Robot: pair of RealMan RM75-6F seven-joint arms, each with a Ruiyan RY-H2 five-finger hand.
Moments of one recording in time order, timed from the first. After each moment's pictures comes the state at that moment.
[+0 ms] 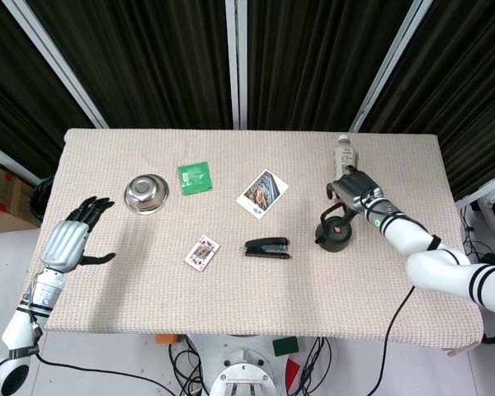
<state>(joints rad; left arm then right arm) -0.35 -1.25 -0.07 -1.48 1.48 1.27 -0.18 1.14 -1.07 0.01 -1.53 -0.70 0.42 -0.35</state>
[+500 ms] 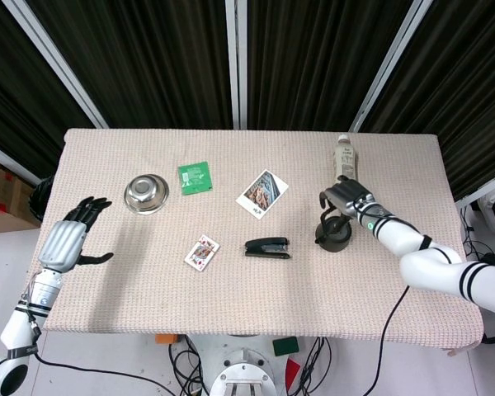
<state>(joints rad) -0.35 -1.25 -0.07 -1.47 1.47 1.26 -0.18 1.15 -1.12 0.00 -1.49 -0.77 0.35 -0.24</state>
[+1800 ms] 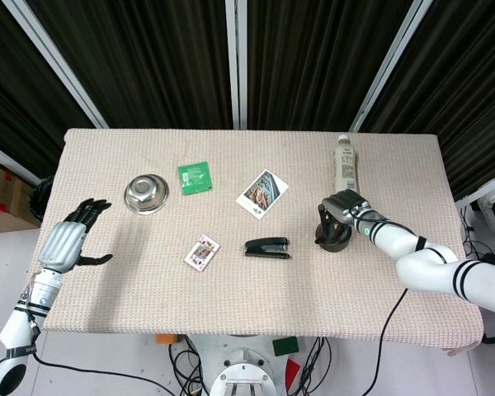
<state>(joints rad) -0.35 -1.25 -0.06 -1.46 1.46 1.24 -0.21 1.22 -1.13 -0.10 -1.50 -0.81 0.32 -0.11</state>
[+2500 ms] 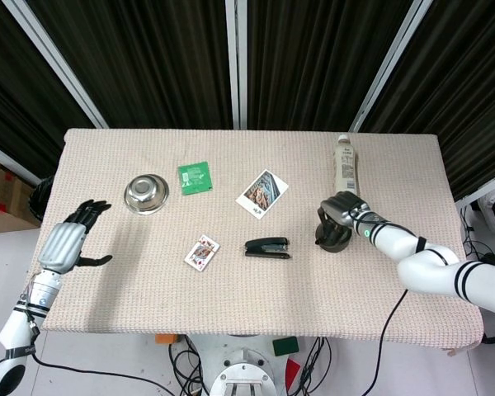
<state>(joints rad) -0.35 -1.25 -0.06 -1.46 1.46 1.23 -0.21 1.22 -1.12 -0.11 -1.51 -0.87 0.32 -0.08</state>
